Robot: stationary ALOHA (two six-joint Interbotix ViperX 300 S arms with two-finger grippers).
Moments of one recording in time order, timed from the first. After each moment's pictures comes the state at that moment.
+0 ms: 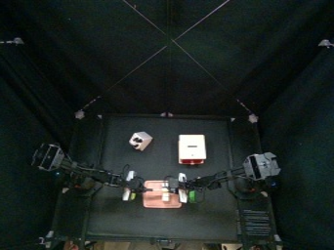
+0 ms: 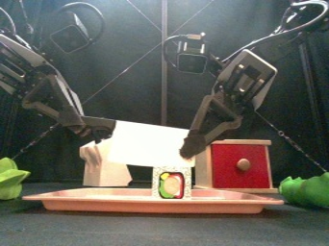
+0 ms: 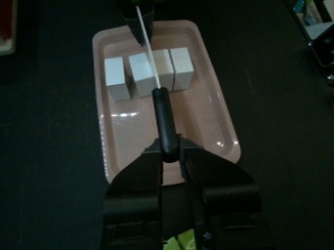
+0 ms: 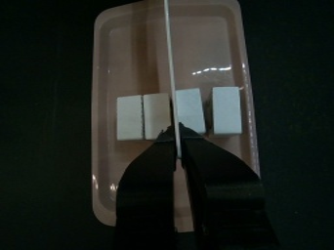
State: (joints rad) left arm -0.25 -0.24 1.06 -0.20 -0.16 0.16; right arm 0.16 0.10 0.67 -0.14 0.05 0.32
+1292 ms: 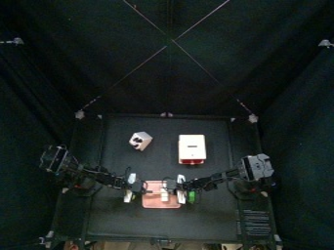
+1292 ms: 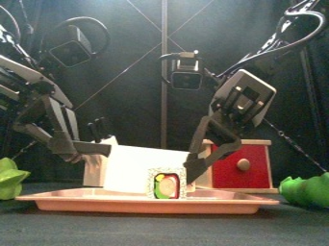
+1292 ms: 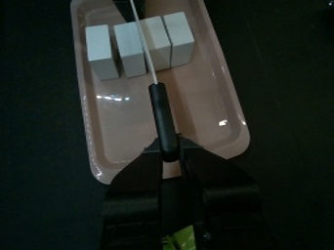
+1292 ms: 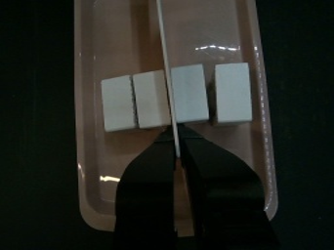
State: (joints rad) left arm -0.27 -0.12 1.04 -0.20 -0.14 0.16; right arm 0.16 0.19 0.66 -0.11 0.05 0.32
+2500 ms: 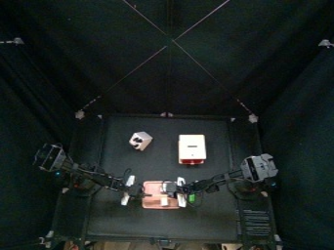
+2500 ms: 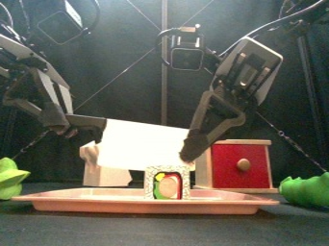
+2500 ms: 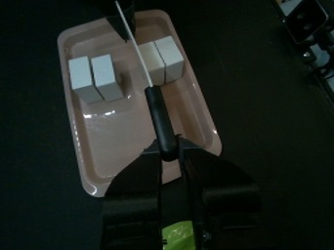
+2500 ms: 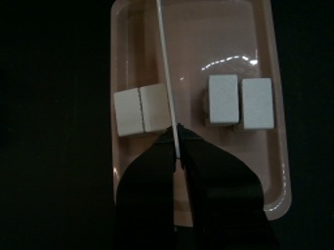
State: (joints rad) left arm -0.32 -0.23 1.04 -0.17 -0.11 0.16; right arm 0.19 0.13 0.64 -0.08 0.11 0.32
